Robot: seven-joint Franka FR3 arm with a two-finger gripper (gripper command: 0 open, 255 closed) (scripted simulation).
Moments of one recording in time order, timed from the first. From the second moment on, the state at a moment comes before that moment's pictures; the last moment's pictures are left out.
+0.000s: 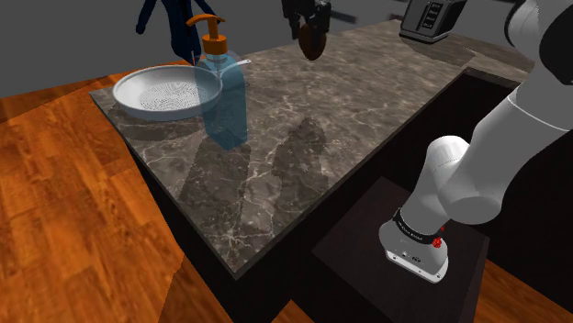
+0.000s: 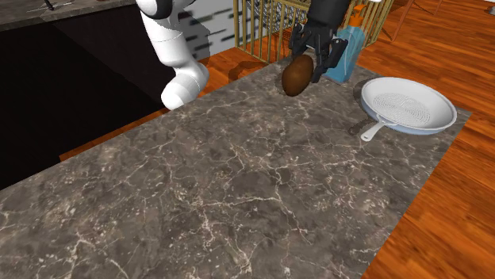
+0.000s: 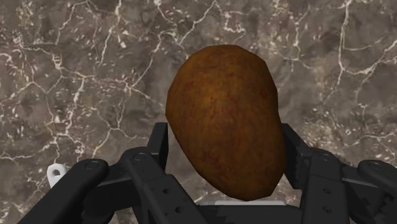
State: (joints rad) arm 0.48 -0.17 -0.10 -1.57 -0.29 1.29 -1.02
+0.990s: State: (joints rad) arm 0.48 -0.24 -0.10 -1.85 -0.29 1.50 -0.97
